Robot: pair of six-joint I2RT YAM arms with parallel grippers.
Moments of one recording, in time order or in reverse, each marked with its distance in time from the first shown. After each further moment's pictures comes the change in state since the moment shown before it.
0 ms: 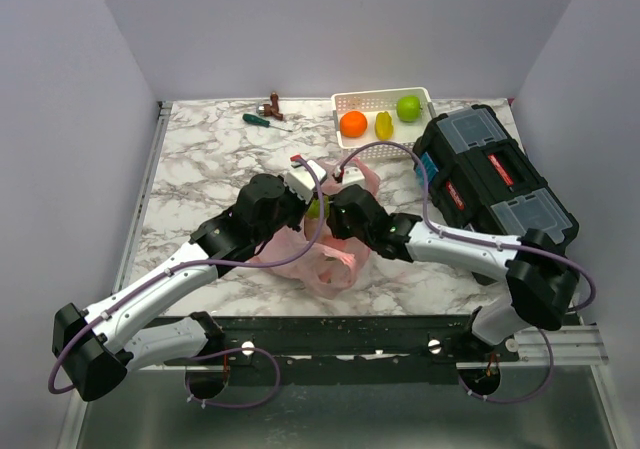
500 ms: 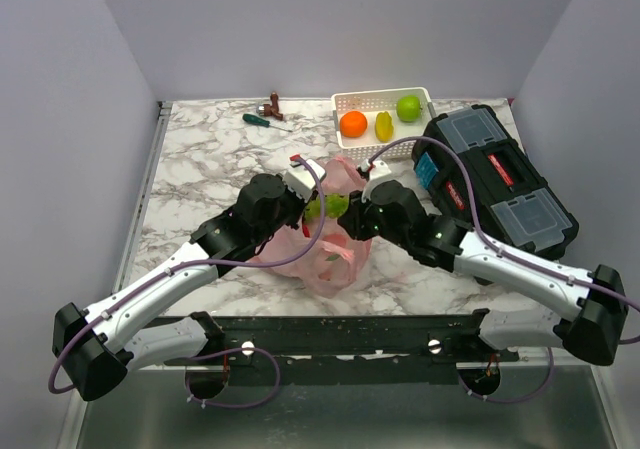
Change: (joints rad) left arm 0.000 0.002 0.000 0.000 -0.056 0.022; right arm 0.000 -0.311 -0.011 -0.177 -0.126 0.005
